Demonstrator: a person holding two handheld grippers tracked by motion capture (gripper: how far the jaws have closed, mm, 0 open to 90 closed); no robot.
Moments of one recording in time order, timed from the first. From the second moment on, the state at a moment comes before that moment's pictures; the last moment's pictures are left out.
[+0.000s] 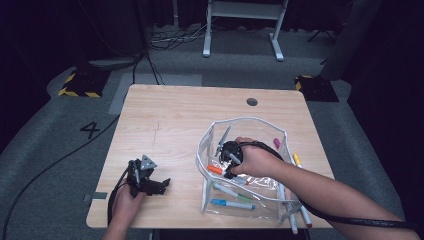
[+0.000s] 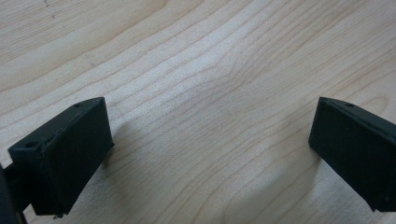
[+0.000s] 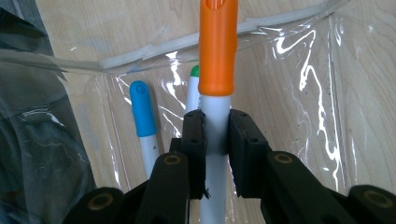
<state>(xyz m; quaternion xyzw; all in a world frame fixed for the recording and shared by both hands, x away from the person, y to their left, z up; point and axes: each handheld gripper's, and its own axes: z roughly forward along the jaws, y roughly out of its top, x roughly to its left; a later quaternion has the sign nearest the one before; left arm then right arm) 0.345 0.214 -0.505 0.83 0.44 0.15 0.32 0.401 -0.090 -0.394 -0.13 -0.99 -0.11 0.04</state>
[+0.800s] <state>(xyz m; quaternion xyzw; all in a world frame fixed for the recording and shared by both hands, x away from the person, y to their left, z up) 0.345 0.214 -0.505 0.83 0.44 0.15 0.32 0.399 -0.087 -0.420 -0.12 -0.99 -0.09 0.05</state>
